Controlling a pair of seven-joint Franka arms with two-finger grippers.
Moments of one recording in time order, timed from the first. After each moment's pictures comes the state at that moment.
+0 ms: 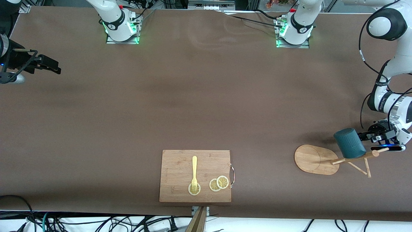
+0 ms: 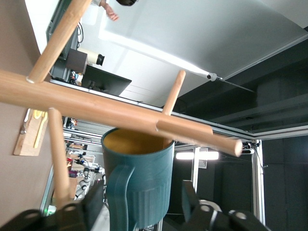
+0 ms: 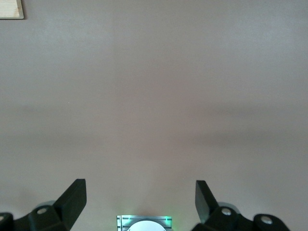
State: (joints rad) left arm 0.72 1.11 -0.15 -1.30 -1.54 1.25 0.52; right arm -0.04 -0.04 0.00 -1.72 0.00 1.54 -0.04
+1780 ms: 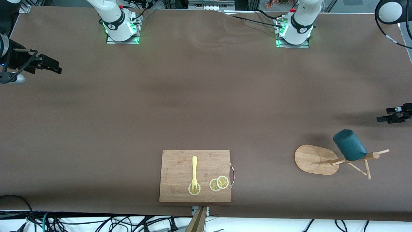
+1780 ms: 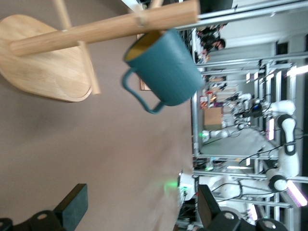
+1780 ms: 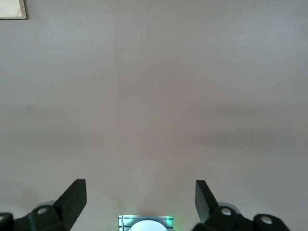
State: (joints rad) left arm 0.73 0.88 -0.06 -1.07 -0.88 1.13 0.73; right arm -0.04 -0.04 0.00 -1.72 0.00 1.54 -0.04
